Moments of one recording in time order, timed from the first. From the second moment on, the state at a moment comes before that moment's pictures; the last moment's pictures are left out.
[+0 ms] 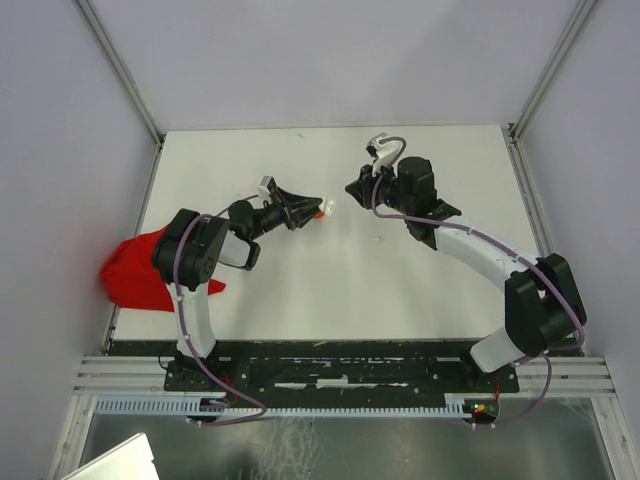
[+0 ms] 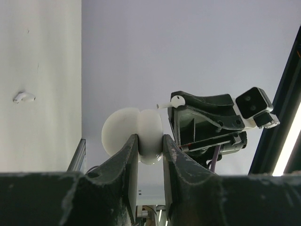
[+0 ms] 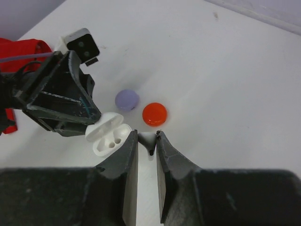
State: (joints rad) left arm -0.29 2.02 0.74 1.43 0.73 -1.82; right arm 0.49 1.53 1.07 0.19 -0.24 0.09
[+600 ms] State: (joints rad) left arm -0.32 2.02 0.81 1.38 0.80 -1.82; right arm 0.49 1.53 0.93 0.52 -0.50 0.05
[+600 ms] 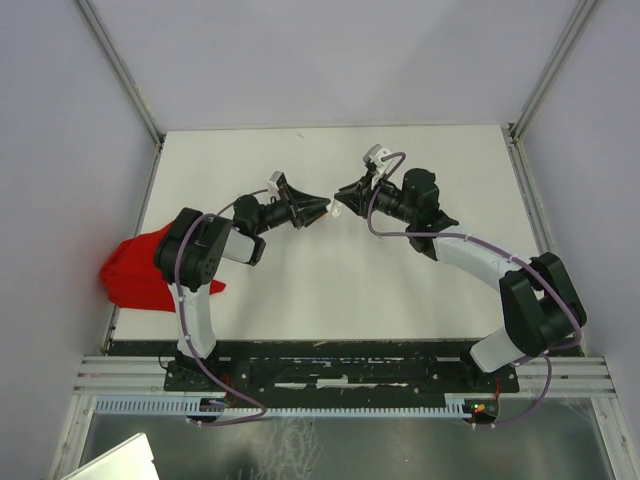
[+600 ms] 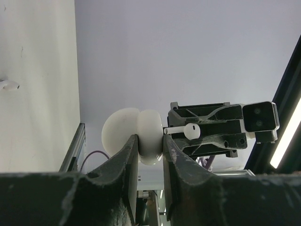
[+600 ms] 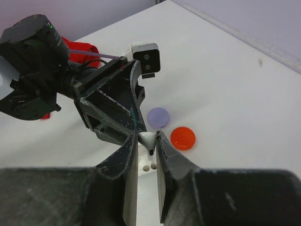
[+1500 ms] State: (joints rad) left arm -0.34 2.02 0.82 1.42 0.82 -1.92; right arm 0.49 1.53 0.89 0.55 -0.56 0.01
